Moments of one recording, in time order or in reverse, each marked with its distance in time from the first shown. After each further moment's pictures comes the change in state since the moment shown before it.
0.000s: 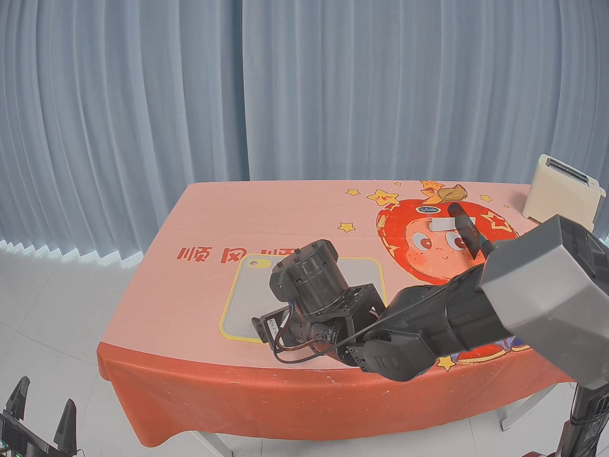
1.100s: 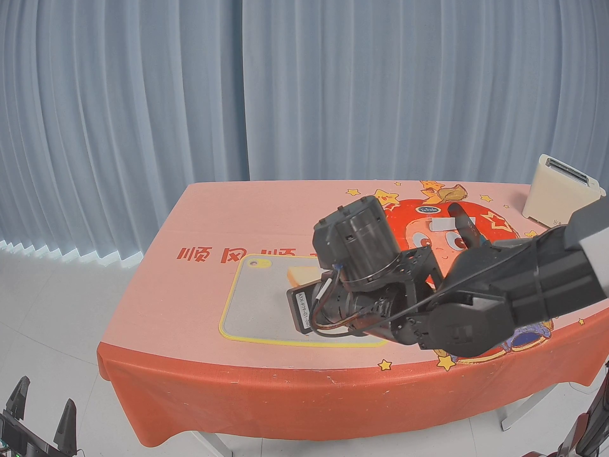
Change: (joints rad) left arm 0.000 0.000 0.000 0.000 0.000 0.000; right arm -0.024 -0.198 0.065 0.107 0.004 0.035
